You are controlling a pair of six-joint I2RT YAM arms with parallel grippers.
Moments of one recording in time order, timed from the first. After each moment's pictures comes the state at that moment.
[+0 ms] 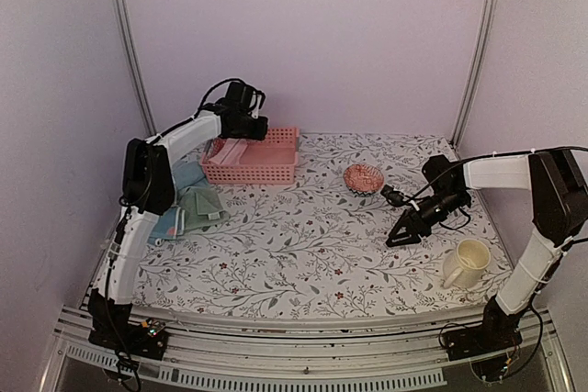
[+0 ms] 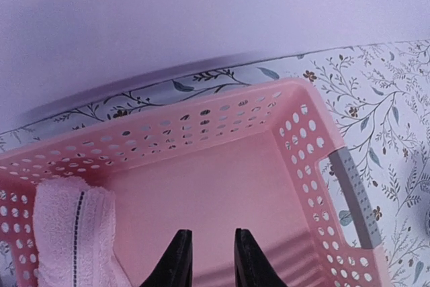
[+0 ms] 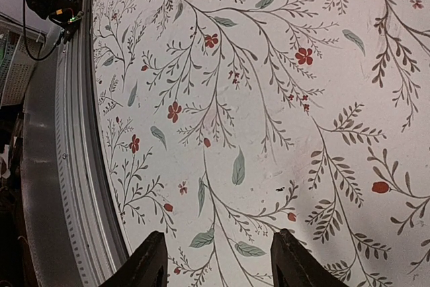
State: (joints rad) left arm -0.41 2.55 2.42 -0.53 -0.05 -0.12; right arm 0.27 1.71 1.01 -0.76 -0.82 -0.64
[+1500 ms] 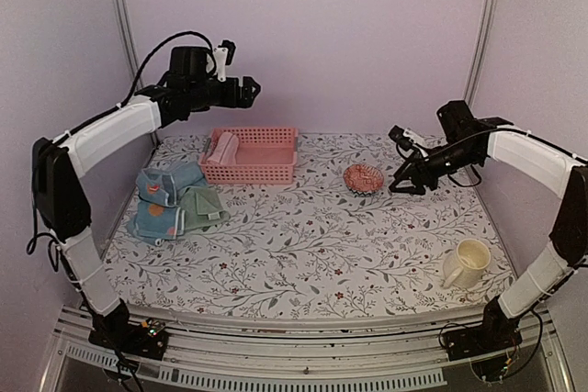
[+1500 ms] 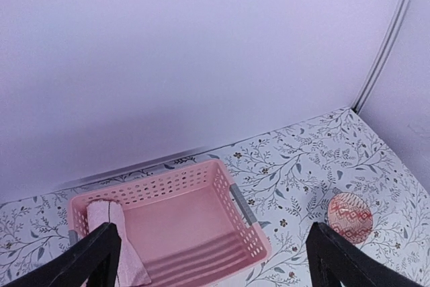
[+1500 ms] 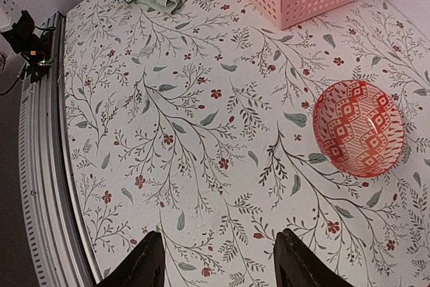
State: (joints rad) left arm -0.44 1.84 1.75 -0.22 0.00 -0.11; right arm 0.26 1.56 1.27 -0.80 -0.72 -0.61
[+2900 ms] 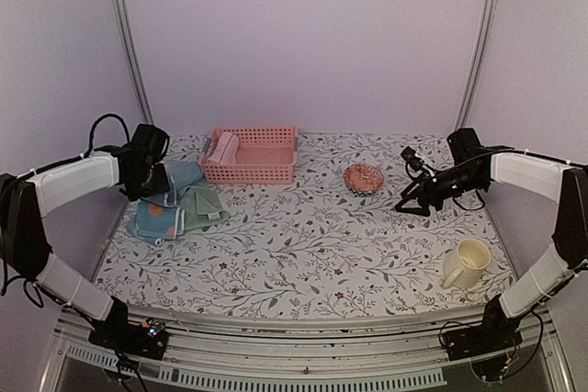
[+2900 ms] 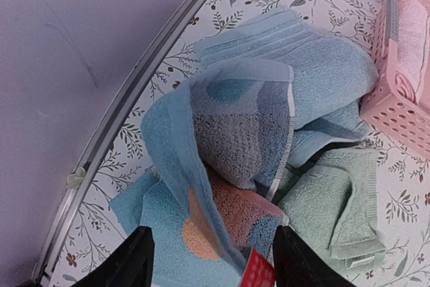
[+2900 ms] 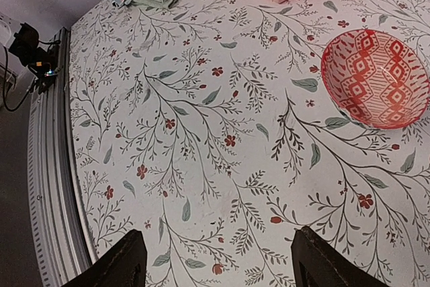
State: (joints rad) left arm -0.24 1.43 1.01 -0.57 -0.53 -0.56; right arm 0.17 1.52 1.03 -0.61 -0.83 -0.57
